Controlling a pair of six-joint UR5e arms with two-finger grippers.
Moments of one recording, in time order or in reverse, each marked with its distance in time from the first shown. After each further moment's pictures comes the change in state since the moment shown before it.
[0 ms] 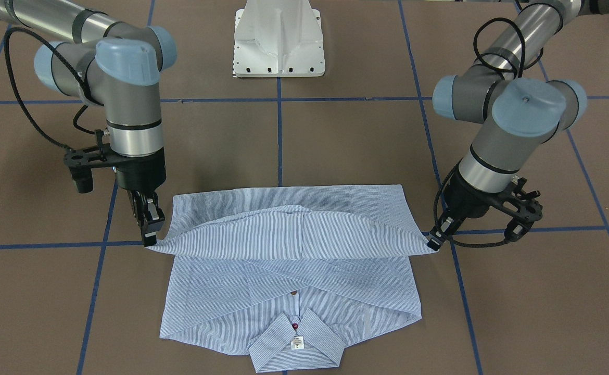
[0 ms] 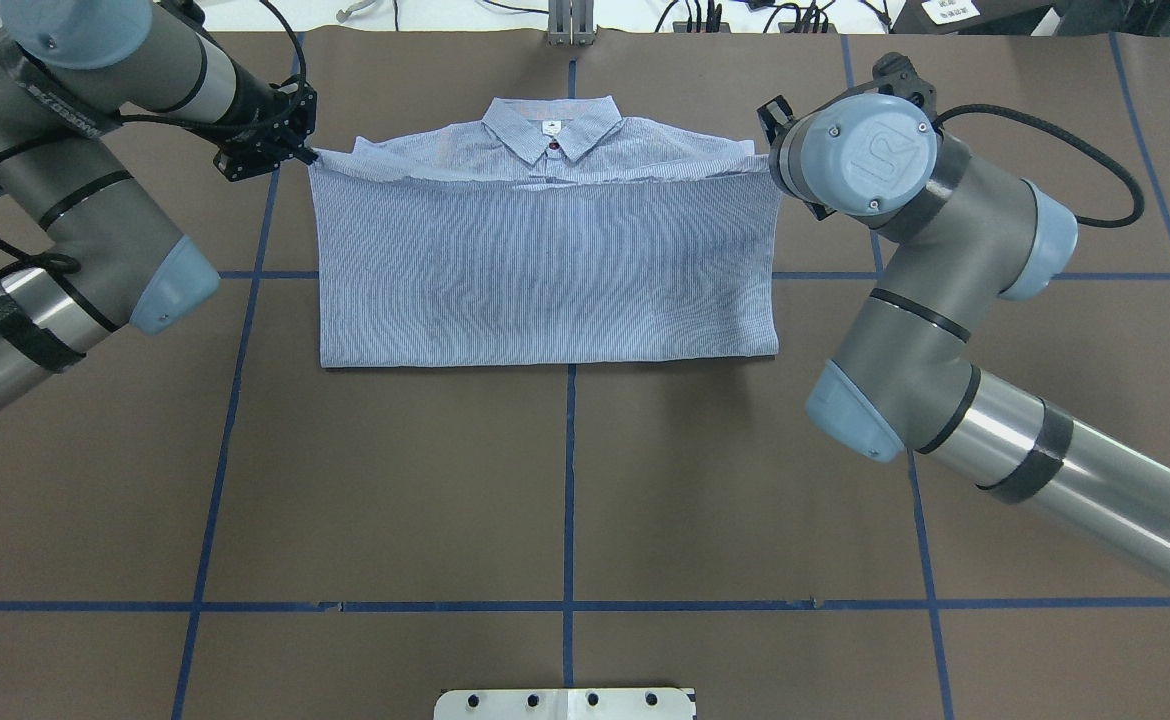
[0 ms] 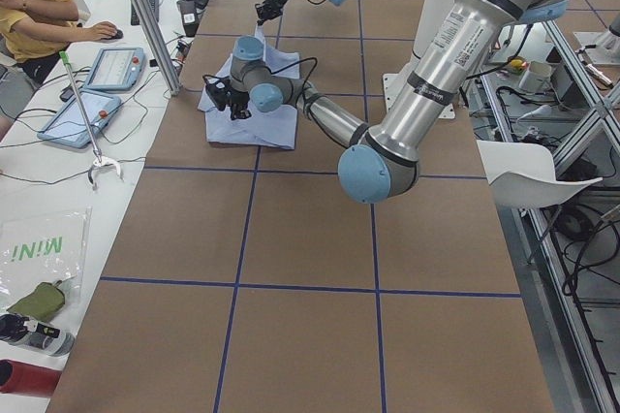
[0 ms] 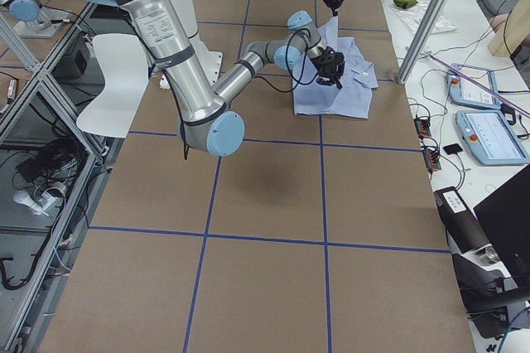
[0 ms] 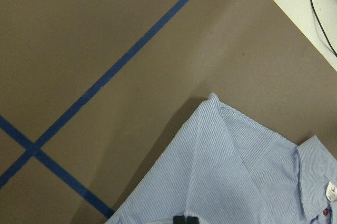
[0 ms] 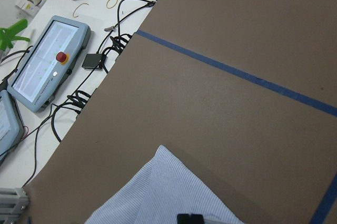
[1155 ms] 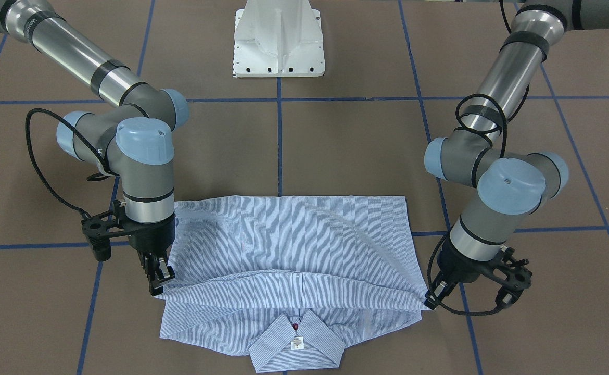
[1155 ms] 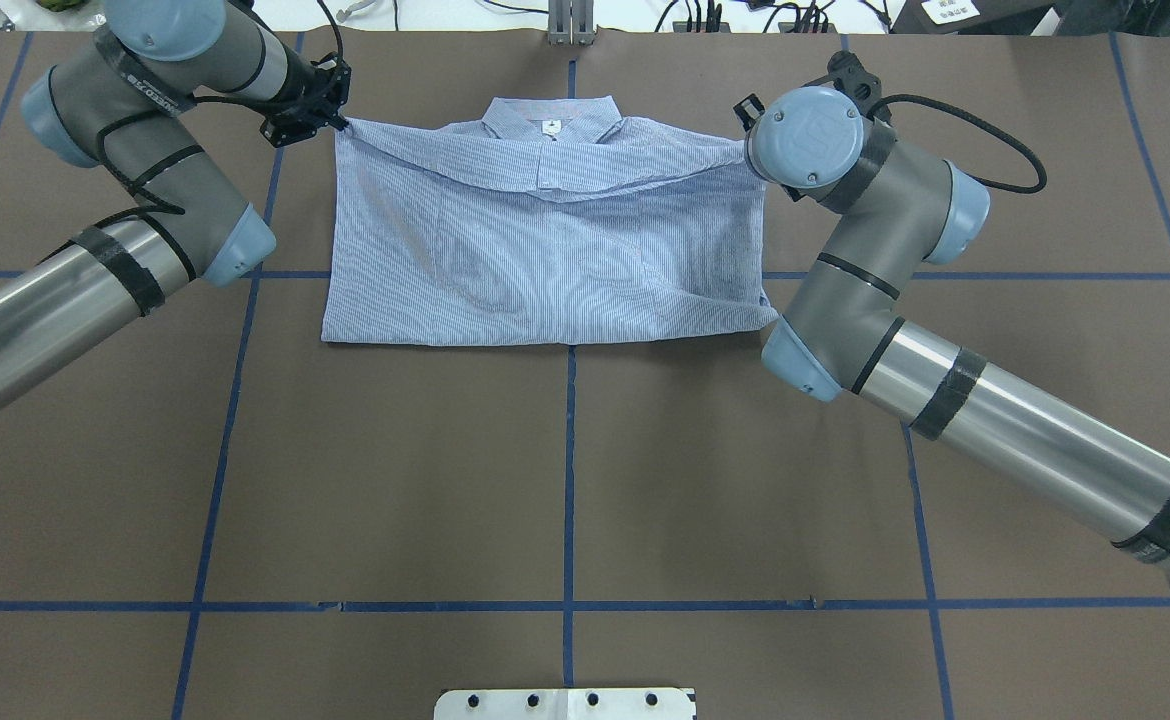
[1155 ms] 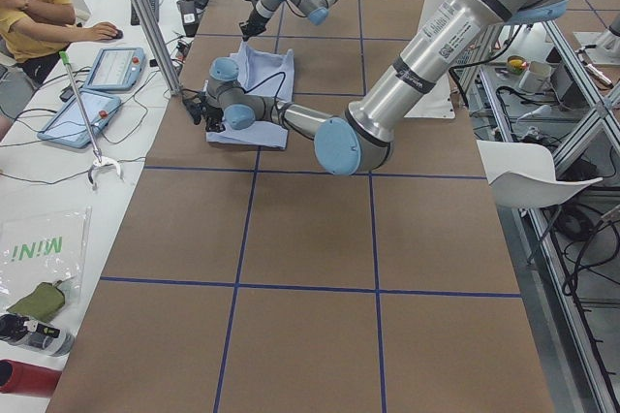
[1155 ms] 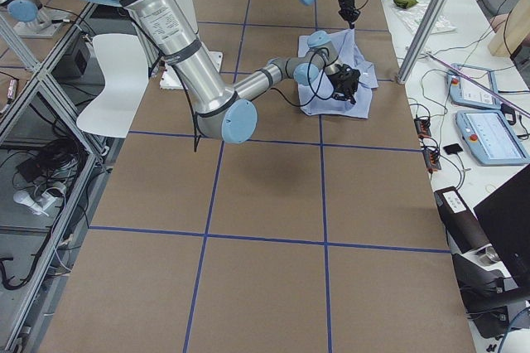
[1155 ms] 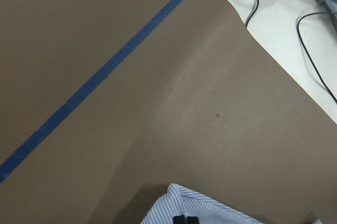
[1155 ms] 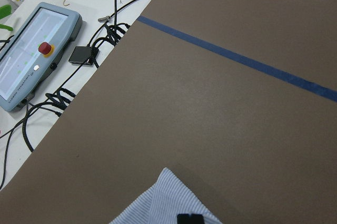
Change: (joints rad) left arm 0.000 -0.176 0.409 -0.265 0.068 0.007; right arm 0.020 0.120 -0.330 0.172 0.008 -0.061
